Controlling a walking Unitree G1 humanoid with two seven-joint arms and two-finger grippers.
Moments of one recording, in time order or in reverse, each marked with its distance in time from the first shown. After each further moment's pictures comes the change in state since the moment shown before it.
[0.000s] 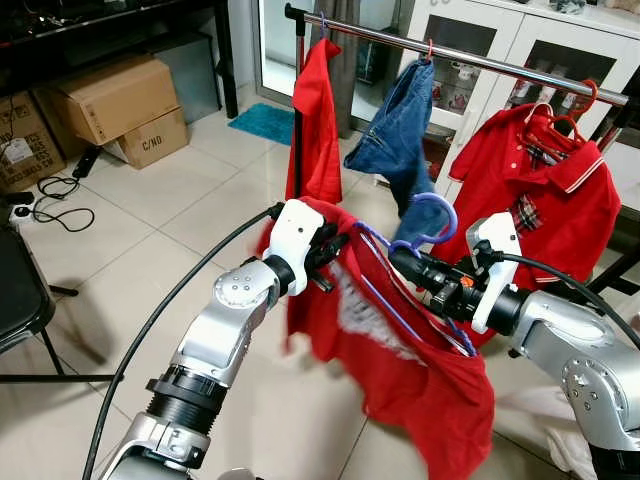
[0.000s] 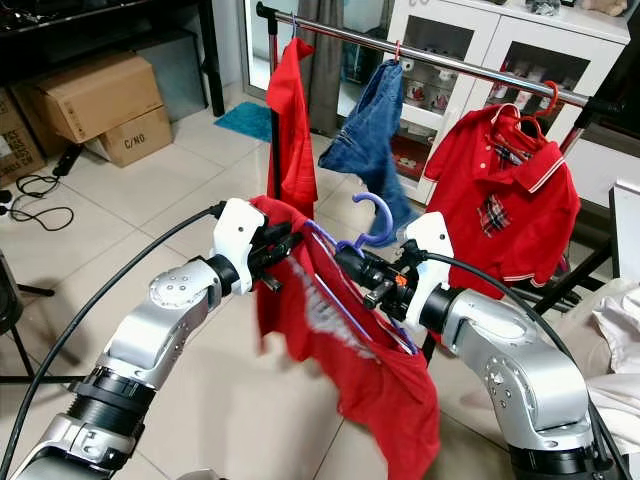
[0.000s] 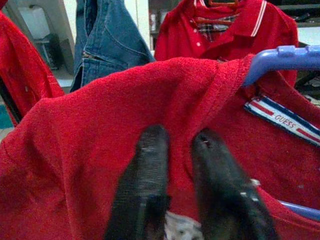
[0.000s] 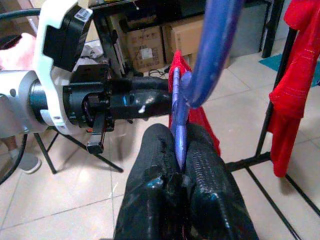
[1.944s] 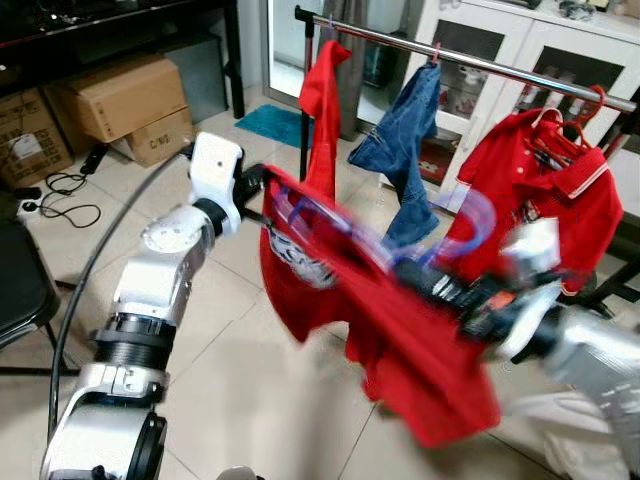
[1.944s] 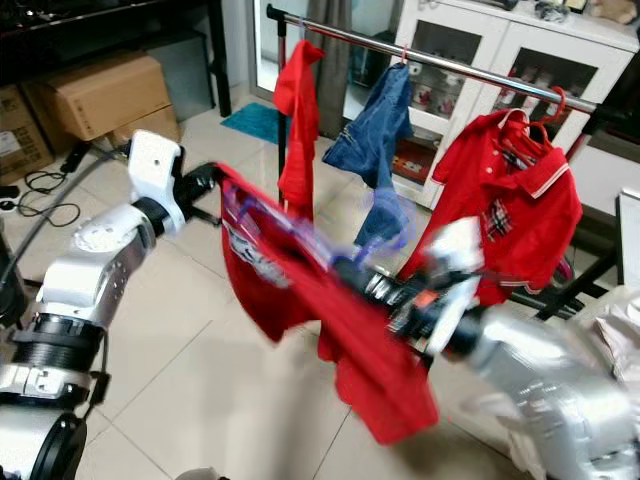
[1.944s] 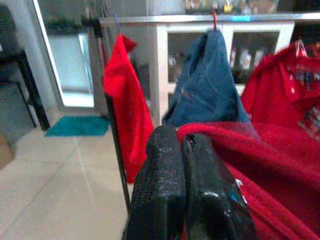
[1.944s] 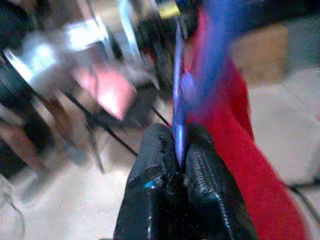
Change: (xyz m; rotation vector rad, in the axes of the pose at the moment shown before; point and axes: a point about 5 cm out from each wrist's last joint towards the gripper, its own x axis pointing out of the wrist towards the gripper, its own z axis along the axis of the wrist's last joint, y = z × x) left arm -0.027 0.097 0.052 0.018 -0.117 0.289; right arm -0.022 0.015 -0.003 -0.018 0.017 0.146
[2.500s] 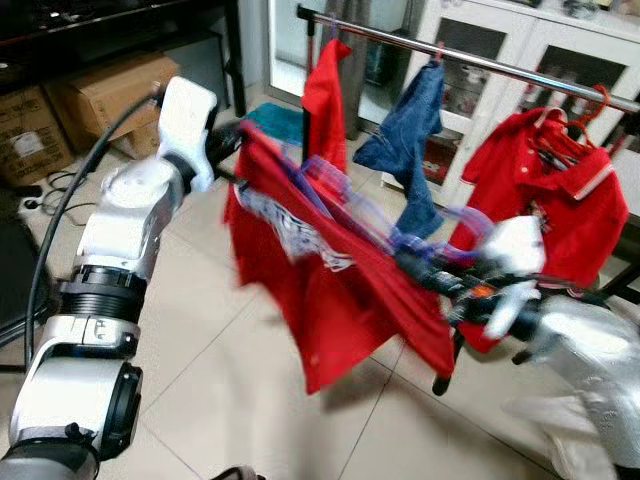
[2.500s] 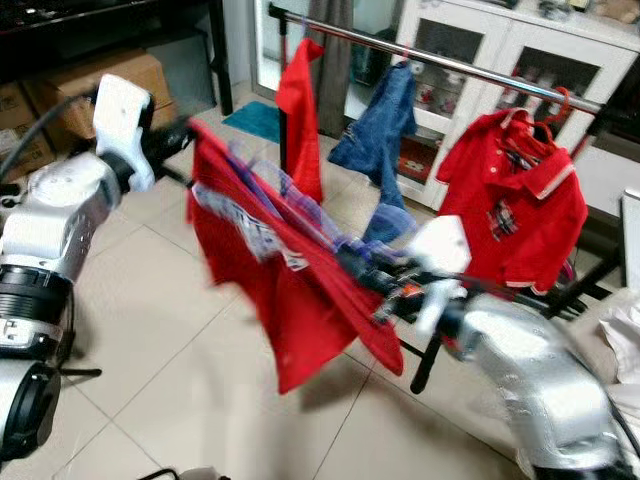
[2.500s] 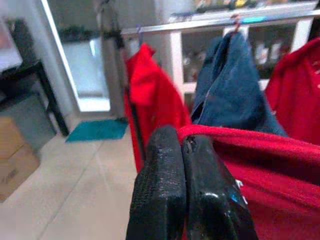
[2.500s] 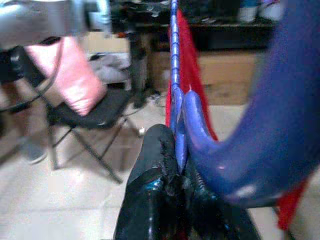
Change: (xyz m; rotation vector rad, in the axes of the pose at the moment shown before) left arm 0.003 0.040 0.018 0.074 0.039 0.007; right arm -0.002 -0.008 0.006 -0.155 -0.070 -0.028
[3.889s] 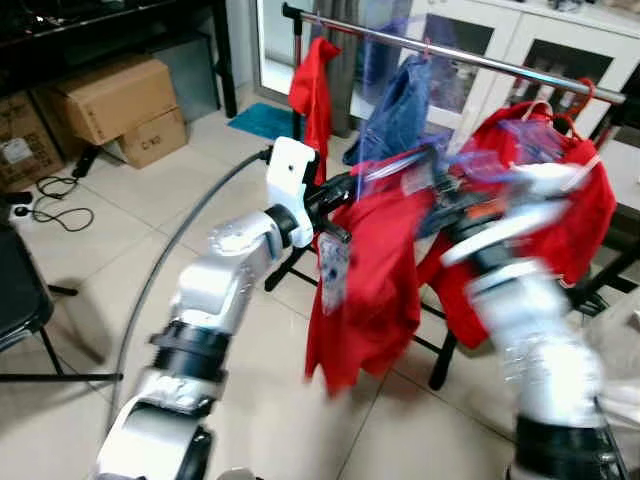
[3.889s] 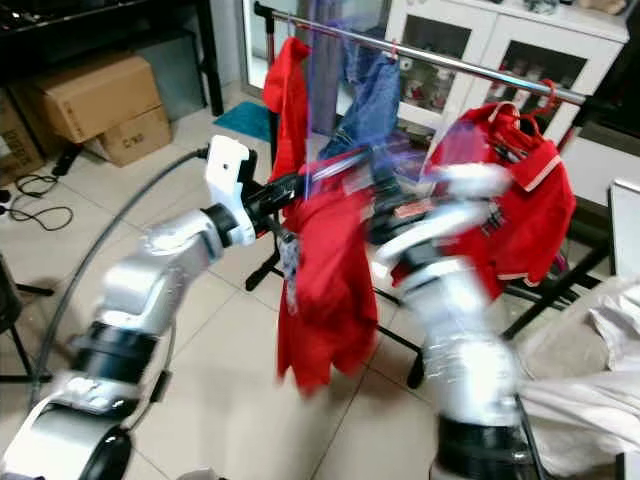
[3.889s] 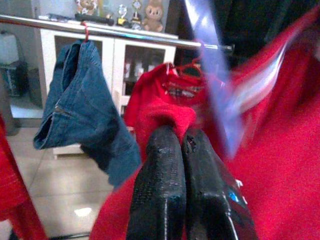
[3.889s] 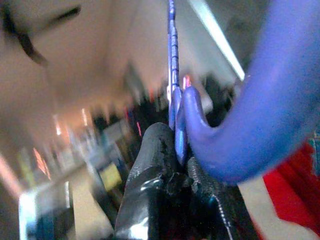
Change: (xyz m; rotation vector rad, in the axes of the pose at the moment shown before) left arm 0.006 -0.126 -0.005 -0.272 -0.075 -0.393; right arm 0.037 -0.027 0.050 0.599 -0.717 -0.383
